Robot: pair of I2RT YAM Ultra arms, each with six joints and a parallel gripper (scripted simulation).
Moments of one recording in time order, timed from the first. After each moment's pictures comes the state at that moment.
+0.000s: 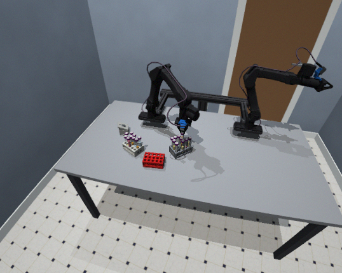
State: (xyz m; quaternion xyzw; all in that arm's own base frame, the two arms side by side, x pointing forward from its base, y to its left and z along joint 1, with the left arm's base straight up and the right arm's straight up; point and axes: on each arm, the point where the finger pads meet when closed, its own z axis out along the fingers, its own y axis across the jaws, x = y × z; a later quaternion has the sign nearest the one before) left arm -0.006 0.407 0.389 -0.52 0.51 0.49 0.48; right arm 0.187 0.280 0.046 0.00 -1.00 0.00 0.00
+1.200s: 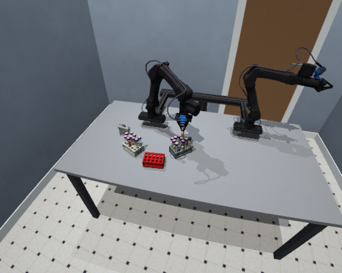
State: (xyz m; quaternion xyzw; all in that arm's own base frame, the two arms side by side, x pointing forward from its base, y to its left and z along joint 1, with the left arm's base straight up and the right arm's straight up) left arm -0.006 0.407 0.389 -0.52 0.51 0.49 0.48; right arm 0.188 0.280 0.080 0.00 -1.00 0.00 0.00
